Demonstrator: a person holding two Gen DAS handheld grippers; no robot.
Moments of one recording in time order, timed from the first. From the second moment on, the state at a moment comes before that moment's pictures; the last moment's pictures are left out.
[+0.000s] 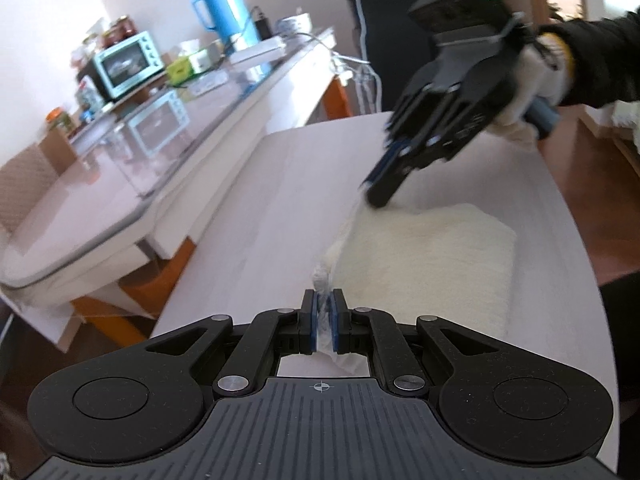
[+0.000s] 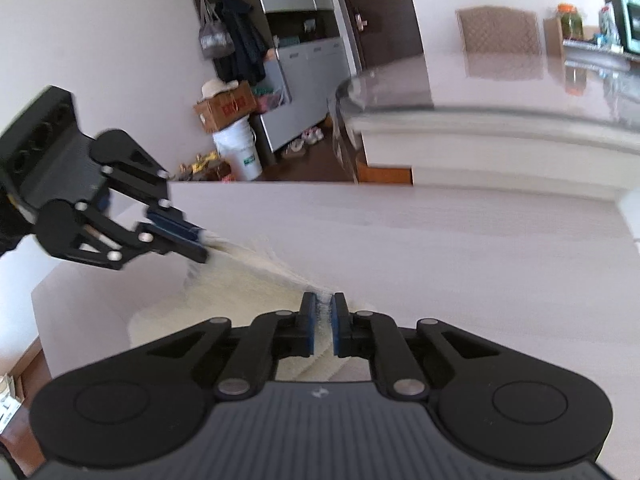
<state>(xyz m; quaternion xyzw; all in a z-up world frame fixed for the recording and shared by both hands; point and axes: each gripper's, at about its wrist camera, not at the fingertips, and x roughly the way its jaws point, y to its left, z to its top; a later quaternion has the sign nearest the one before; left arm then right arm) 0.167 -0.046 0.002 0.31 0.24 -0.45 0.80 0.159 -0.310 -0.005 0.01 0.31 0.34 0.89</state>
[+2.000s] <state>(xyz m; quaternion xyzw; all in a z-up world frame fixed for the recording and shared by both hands) 0.192 -0.049 -0.017 0.23 0.32 -0.37 0.84 0.166 -0.285 -0.009 -0.05 0.31 0.30 0.90</state>
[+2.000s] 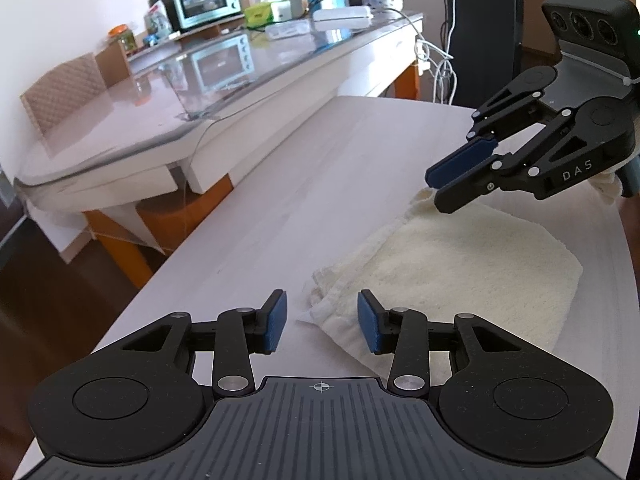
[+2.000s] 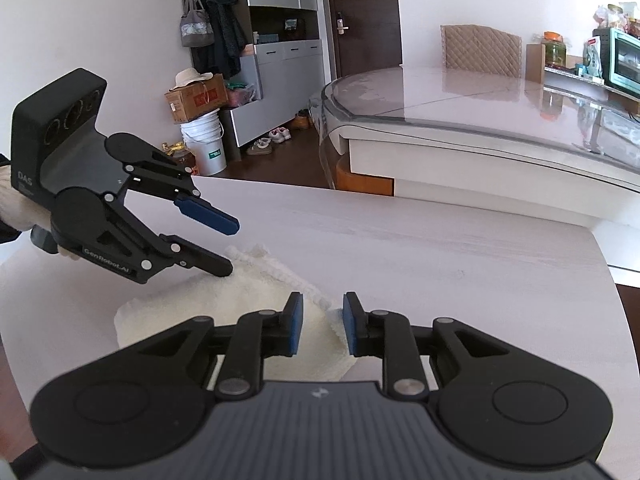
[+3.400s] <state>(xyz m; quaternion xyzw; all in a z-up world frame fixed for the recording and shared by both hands) 0.182 -0.040 -0.020 0.23 0.29 -0.40 0.84 0.216 -0.265 0.000 -0.06 0.33 0.32 0.89</state>
